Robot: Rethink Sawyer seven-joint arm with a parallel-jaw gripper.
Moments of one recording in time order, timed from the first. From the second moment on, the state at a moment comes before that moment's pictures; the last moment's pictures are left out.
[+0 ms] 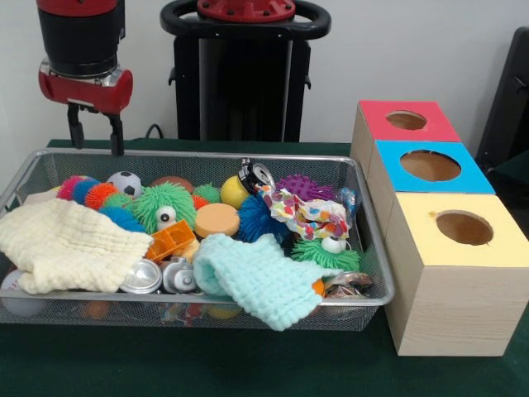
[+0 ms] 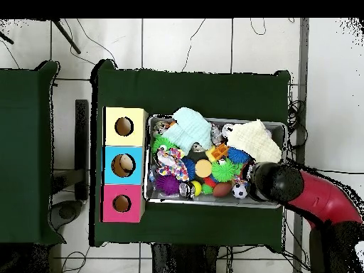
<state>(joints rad) -0.68 -0.72 0.10 1.69 -0.27 0.63 1.62</state>
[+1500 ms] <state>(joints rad) -0.52 -0.72 0.10 1.73 -0.27 0.55 1.62</state>
